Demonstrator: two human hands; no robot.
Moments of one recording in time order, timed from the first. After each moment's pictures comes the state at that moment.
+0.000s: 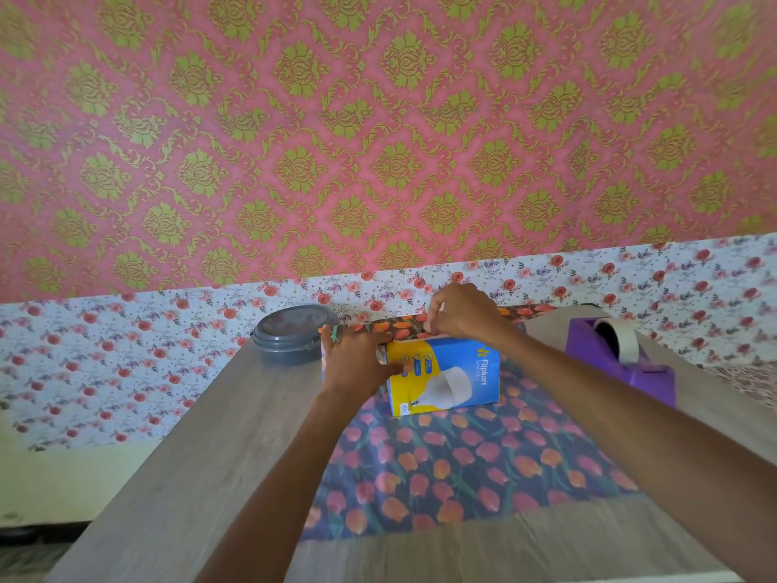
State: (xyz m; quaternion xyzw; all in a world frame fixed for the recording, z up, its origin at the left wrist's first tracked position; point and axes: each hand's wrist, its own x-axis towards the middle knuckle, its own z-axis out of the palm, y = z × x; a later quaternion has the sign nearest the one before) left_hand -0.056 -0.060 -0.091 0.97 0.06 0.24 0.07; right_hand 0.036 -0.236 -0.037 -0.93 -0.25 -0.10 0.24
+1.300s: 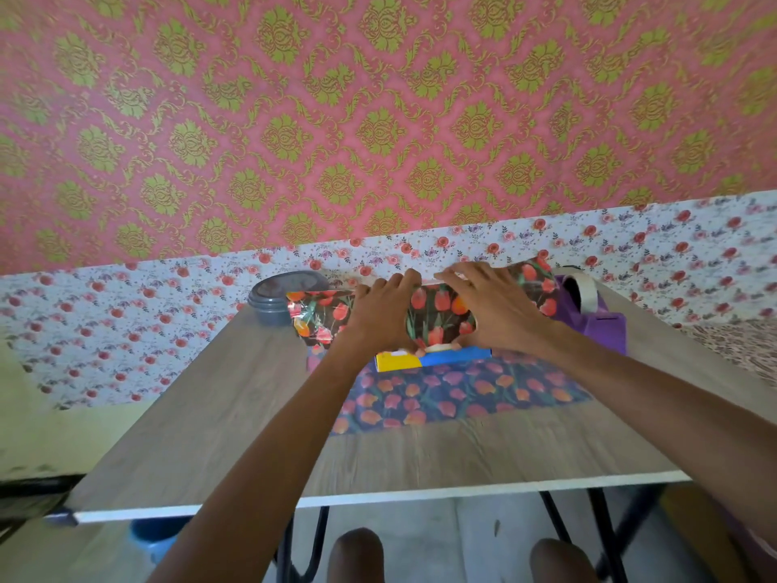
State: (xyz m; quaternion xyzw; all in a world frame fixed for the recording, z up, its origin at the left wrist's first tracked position) left_hand -0.079 -0.135 -0.070 0.98 -0.06 0.16 -0.02; right_hand -0.024 -0.337 -0.077 -0.89 -0.37 -0.27 -0.02
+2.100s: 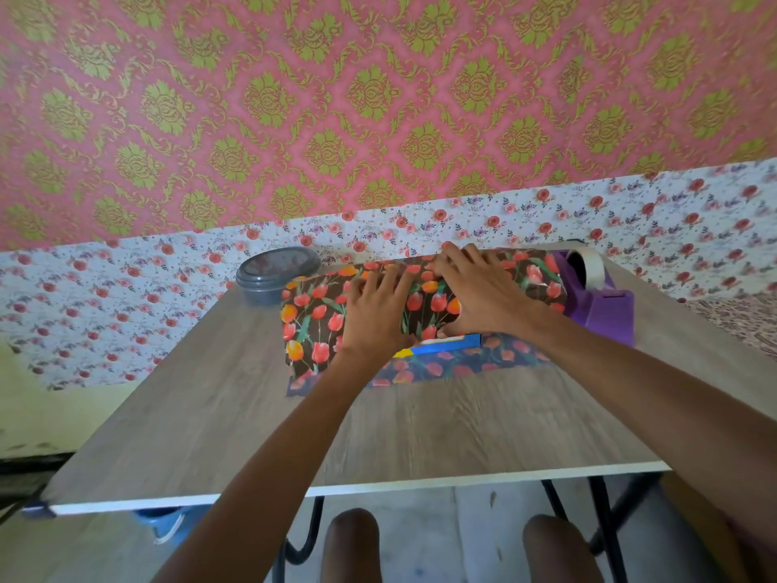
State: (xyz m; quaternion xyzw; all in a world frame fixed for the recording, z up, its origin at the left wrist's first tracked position) left_hand -0.071 -0.137 -0.122 0.96 -0.03 0.27 -0.09; right_hand 0.003 -0.318 -0.098 -0.89 -0.36 -0.28 -0.08
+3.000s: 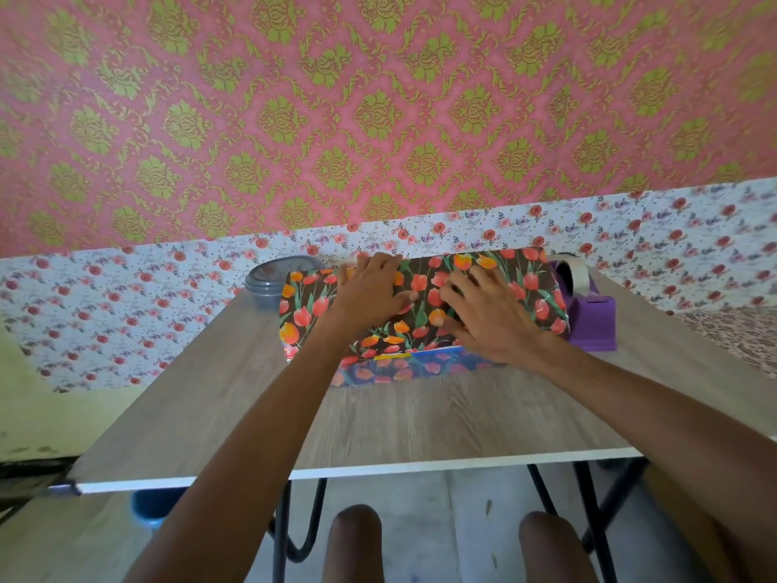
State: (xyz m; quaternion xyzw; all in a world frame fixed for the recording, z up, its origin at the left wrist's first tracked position) left_hand -0.079 -0.126 -0.064 0.99 -0.02 0.17 0.03; right_hand -0.047 -0.339 -0.108 -0.82 -0.40 -0.41 -0.03
